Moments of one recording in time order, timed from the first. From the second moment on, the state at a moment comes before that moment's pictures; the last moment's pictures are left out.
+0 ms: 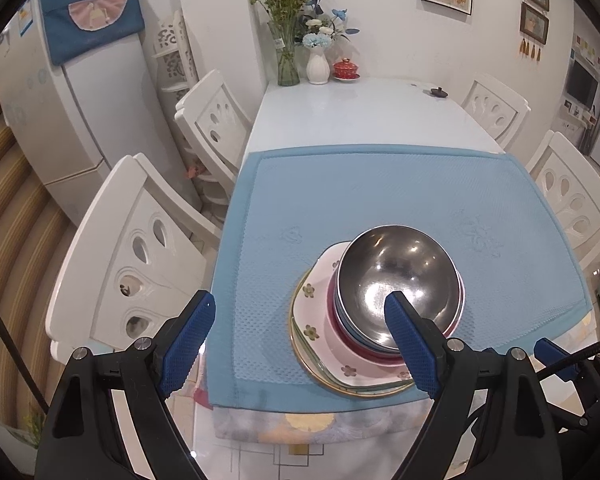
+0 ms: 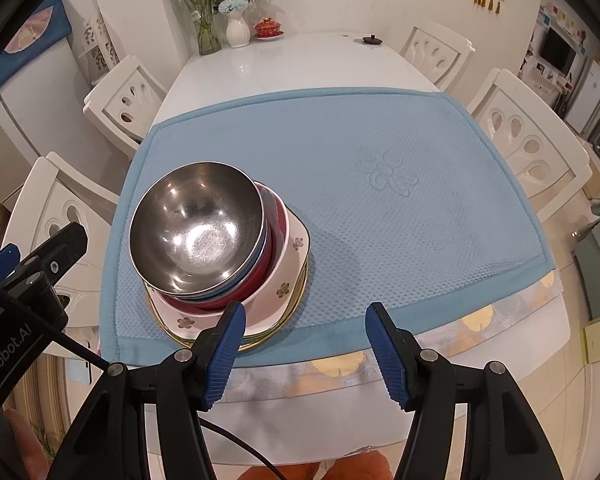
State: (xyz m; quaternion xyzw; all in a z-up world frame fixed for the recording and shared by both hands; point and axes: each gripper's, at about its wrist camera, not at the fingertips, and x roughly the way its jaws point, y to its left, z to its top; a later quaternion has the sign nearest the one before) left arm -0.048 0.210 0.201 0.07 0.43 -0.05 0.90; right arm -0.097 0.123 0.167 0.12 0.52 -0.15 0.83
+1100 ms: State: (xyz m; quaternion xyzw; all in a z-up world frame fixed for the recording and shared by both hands) left arm -0.044 0.192 0.208 0.08 0.42 -0.05 0.90; right arm -0.096 0.109 0.178 0.10 0.51 -0.15 0.84
